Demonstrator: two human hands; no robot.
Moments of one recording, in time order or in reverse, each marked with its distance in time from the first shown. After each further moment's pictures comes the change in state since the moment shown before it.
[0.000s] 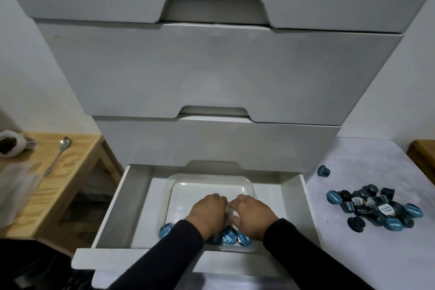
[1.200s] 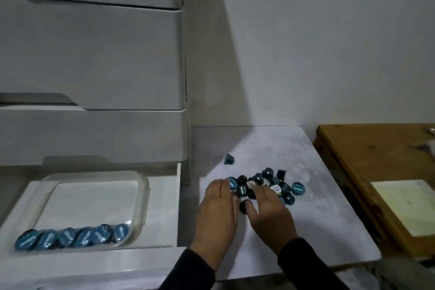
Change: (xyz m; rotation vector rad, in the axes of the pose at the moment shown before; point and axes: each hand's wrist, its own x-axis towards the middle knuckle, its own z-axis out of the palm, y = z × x) left_hand 0.026 0.293 0.061 -0.326 0.620 0.132; right_hand -0.162 0.259 0.010 -0.119 0.793 0.166
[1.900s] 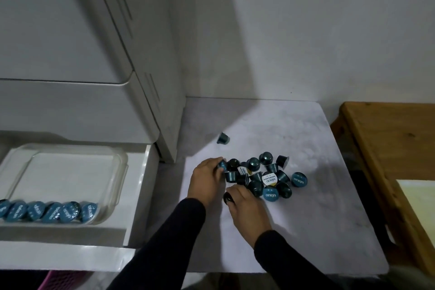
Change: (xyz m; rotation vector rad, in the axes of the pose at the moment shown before) left_hand 0.074 -0.037 0.111 -0.231 -0.094 -0.354; right_hand -0.004 0.050 0.066 0.279 -0.349 -0.055
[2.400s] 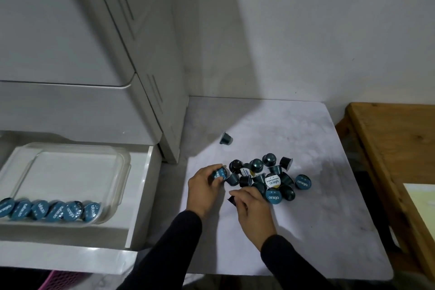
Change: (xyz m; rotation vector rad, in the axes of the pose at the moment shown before) left_hand -0.015 -0.009 -0.001 -0.290 0.059 -0.187; right_hand -0.003 0.000 -0.005 0.444 0.121 0.192
